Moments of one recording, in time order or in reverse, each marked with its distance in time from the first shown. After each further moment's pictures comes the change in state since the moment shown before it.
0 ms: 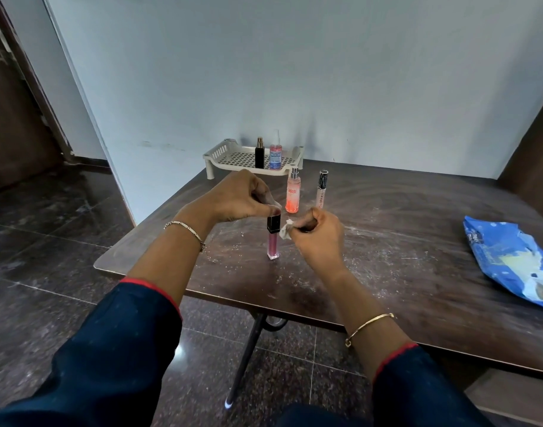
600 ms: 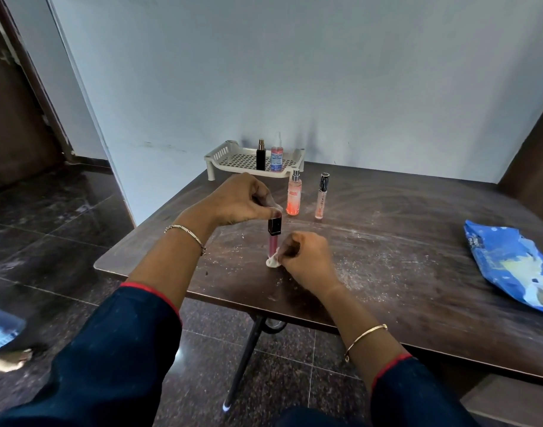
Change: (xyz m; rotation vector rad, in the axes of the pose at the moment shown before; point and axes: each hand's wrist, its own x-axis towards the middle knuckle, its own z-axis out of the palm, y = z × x) left_hand -0.001 -0.002 0.002 -0.021 0.009 0.011; right_hand -0.011 0.019 0.006 -0.360 -0.278 -0.163
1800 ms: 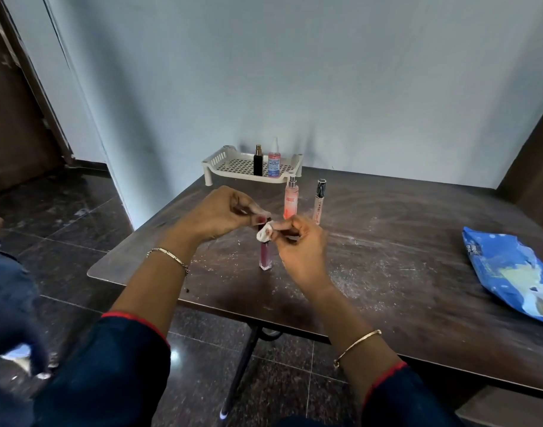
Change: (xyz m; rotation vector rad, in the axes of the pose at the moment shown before) left_hand -0.014 -0.009 -0.003 -0.096 0.057 -0.014; right_hand 0.014 -0.019 0.005 0.485 0.253 -0.009
